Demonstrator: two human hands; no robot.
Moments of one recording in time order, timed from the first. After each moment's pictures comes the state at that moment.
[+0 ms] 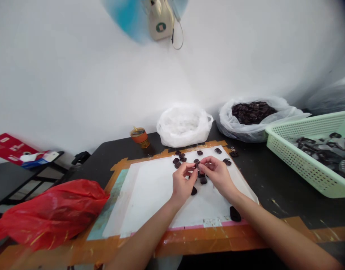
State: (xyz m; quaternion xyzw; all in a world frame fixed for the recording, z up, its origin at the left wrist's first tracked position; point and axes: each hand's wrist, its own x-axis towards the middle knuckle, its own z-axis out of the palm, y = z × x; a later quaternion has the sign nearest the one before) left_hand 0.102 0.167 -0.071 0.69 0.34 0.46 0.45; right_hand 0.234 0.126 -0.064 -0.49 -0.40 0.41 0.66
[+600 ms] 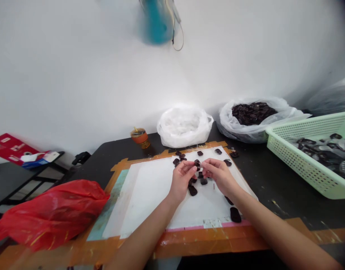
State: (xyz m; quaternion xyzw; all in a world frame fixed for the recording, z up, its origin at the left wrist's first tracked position) left_hand 0.102 0.175 -0.063 0.54 0.30 0.43 0.66; right_hand 0.243 0.124 -0.067 -0.43 -0.36 0.51 0.65
